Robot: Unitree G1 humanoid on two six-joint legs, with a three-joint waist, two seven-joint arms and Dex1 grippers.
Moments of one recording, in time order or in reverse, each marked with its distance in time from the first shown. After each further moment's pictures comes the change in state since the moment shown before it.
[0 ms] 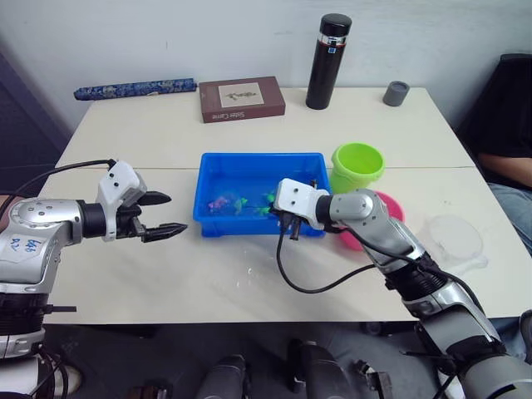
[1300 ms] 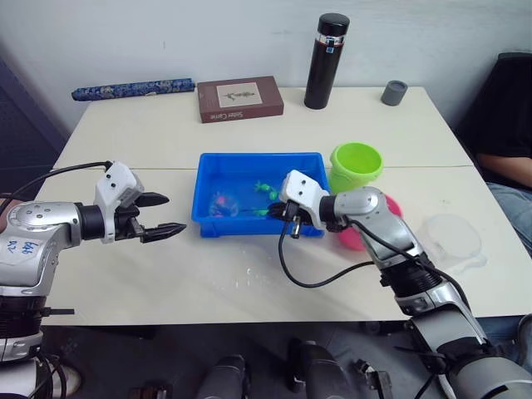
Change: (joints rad) left arm 0.017 0.001 0.012 -0.005 -0.031 0.009 0.031; right arm 0.011 0.061 -0.133 0.037 0.108 0.139 0.108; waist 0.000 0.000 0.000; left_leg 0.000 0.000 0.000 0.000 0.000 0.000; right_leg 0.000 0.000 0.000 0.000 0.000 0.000
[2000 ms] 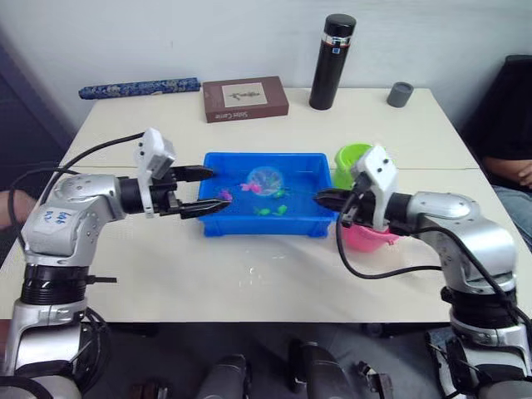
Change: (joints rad) left arm -0.291 -0.257 -0.121 0.027 -0.133 0.038 -0.063; right arm 0.266 -0.218 -0.442 -0.625 0.345 0.600 -0.135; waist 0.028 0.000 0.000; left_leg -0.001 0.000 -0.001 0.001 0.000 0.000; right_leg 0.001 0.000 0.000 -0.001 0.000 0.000
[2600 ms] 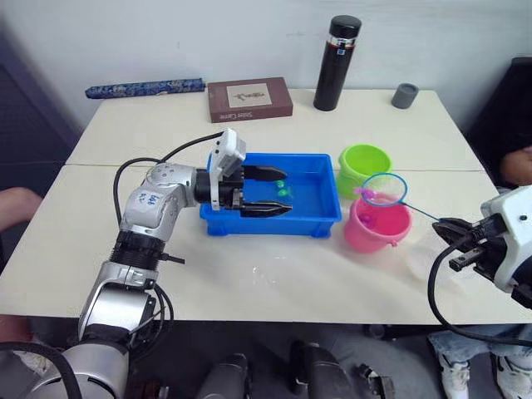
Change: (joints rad) left arm -0.220 -0.256 -0.164 0.354 0.095 -0.246 -0.148; right arm 0.530 -0.162 -0.583 -0.444 0.070 0.182 -0.125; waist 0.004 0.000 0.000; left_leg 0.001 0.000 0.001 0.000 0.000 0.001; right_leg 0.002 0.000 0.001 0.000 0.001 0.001
